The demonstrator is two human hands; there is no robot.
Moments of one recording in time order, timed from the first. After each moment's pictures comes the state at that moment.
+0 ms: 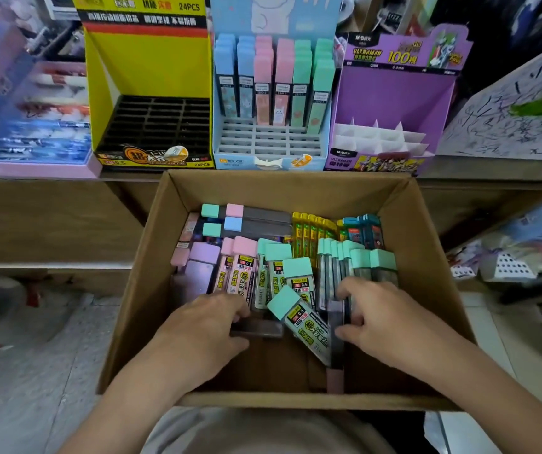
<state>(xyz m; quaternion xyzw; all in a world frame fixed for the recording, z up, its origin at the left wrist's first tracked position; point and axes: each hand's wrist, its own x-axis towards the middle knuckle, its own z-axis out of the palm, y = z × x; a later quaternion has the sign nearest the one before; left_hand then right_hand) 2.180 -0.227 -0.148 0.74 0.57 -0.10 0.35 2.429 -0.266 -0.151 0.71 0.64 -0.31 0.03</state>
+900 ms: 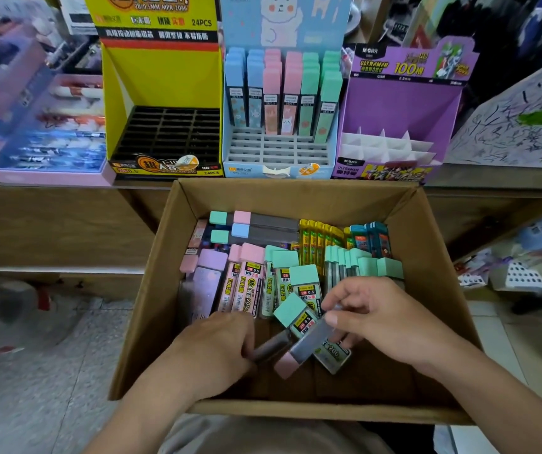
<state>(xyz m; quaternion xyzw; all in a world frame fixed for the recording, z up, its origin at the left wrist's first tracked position) 2.180 -0.230 -0.157 0.75 0.54 -0.15 0.35 2.428 -0.258 -0.154 0.66 0.49 -0.55 -0.17</state>
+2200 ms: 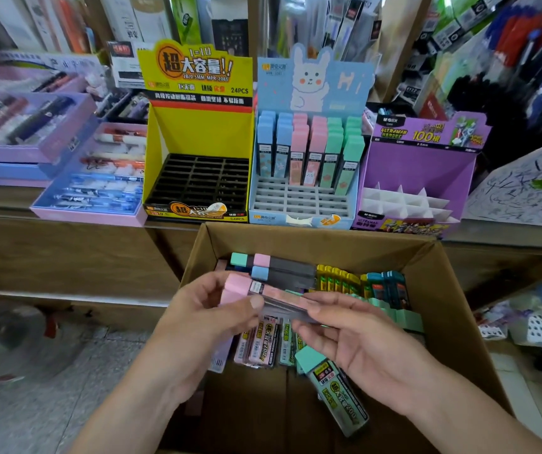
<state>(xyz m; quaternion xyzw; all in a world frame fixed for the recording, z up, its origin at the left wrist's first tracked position) 2.154 -0.187 -0.135 0.37 0.50 0.39 0.68 2.375 -0.219 -0.130 0.45 0.14 -0.76 -0.44</state>
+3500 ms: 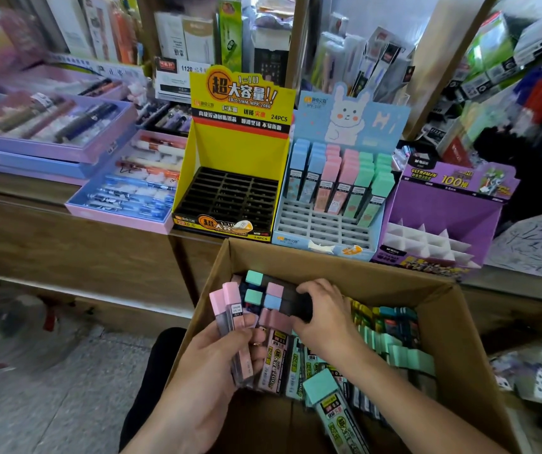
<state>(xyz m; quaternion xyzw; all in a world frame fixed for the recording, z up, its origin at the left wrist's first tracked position) 2.159 -0.206 -0.149 0.16 0.52 0.44 0.71 2.350 -0.136 -0.210 0.69 0.69 -0.20 -0.12</state>
